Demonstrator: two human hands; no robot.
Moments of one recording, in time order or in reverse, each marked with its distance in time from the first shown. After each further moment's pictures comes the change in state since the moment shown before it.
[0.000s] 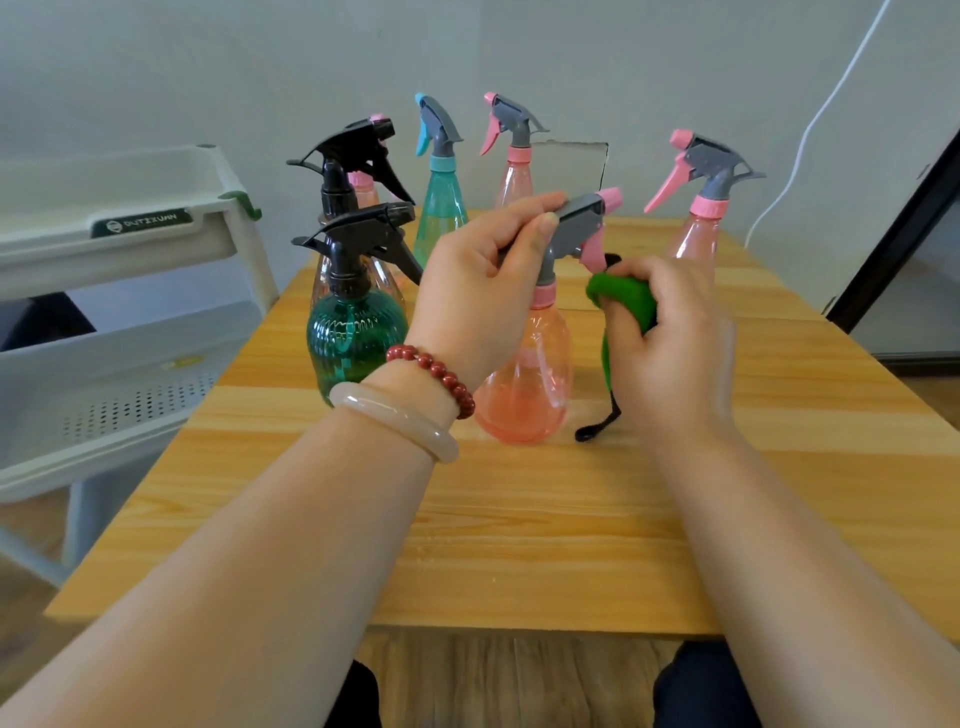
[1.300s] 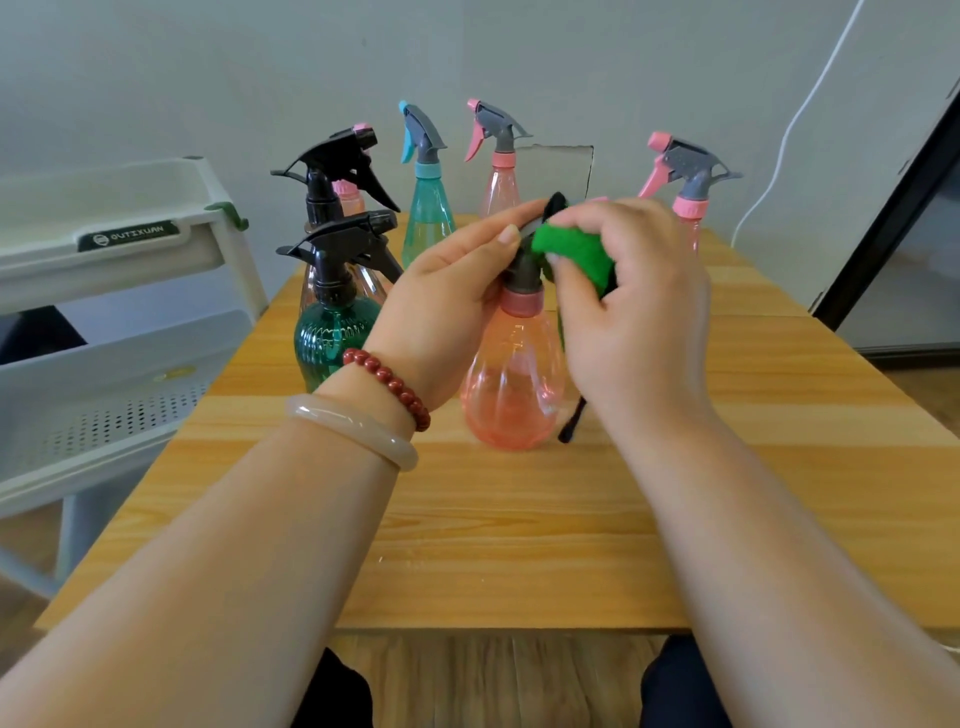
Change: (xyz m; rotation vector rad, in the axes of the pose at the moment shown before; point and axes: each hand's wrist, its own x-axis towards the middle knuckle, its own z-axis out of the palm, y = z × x) left_hand 0.003 -0.007 -0.007 -0.655 -0.234 -0.266; right_hand 0.017 -0.043 -0.004 0.018 0.058 -0.091
